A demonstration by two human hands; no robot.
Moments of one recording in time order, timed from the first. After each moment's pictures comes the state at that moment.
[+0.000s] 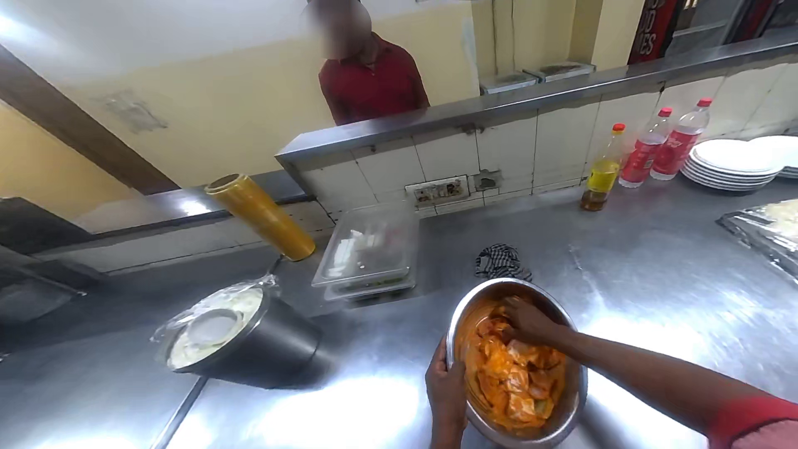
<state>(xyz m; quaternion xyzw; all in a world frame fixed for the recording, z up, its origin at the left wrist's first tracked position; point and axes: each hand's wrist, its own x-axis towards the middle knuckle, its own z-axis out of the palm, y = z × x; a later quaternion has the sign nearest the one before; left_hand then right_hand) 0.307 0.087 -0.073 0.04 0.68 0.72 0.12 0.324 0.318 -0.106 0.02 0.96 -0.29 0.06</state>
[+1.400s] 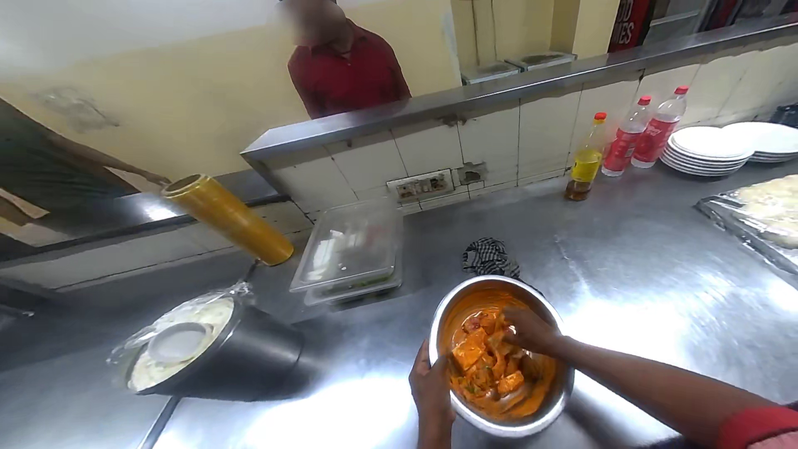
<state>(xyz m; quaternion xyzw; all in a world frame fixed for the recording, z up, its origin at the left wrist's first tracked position) 0.302 0.088 -0.075 -0.04 0.66 0.74 0.13 0.365 0.306 -0.094 0.07 0.92 -0.38 0.05</state>
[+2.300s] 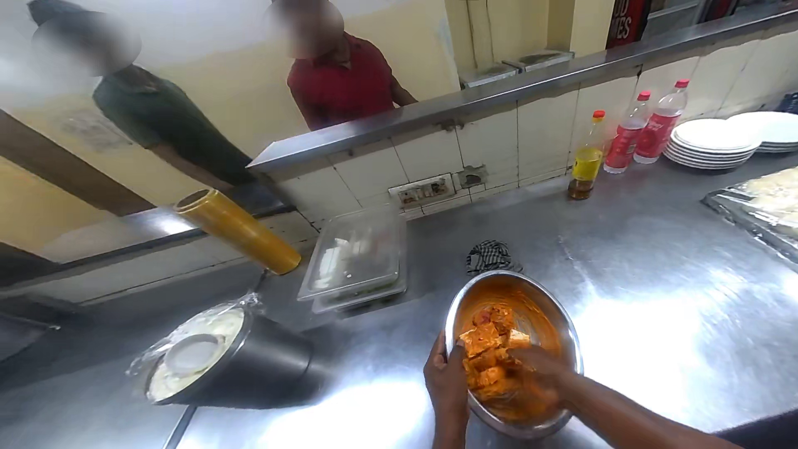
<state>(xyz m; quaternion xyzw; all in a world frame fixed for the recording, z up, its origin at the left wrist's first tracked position) 0.307 0.106 -0.051 0.03 0.71 0.70 0.11 0.396 0.231 -0.047 0.39 0.49 -0.78 0.04</state>
